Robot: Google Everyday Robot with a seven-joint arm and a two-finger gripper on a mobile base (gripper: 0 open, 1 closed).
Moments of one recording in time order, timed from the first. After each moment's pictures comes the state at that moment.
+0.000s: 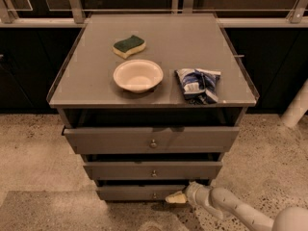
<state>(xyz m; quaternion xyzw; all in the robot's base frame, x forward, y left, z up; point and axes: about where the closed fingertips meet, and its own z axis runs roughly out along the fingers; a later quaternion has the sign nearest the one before) 0.583 -0.157 0.182 -0.30 0.84 0.21 0.41</state>
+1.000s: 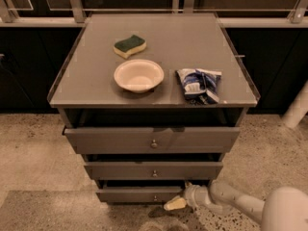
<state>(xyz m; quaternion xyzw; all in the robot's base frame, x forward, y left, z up) 0.554 -0.132 0.193 -0.33 0.84 0.27 0.33</state>
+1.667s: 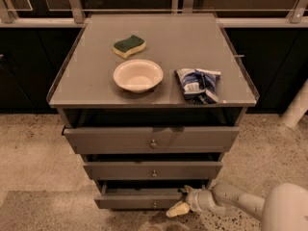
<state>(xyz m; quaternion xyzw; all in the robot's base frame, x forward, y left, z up) 0.515 -0.133 0.199 -0.33 0.84 0.31 0.28</state>
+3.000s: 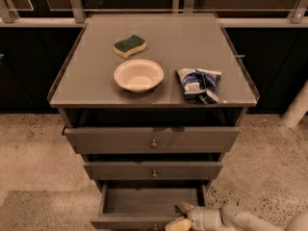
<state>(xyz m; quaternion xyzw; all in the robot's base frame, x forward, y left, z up) 0.443 -0.110 0.218 -0.25 0.81 0.45 0.29</state>
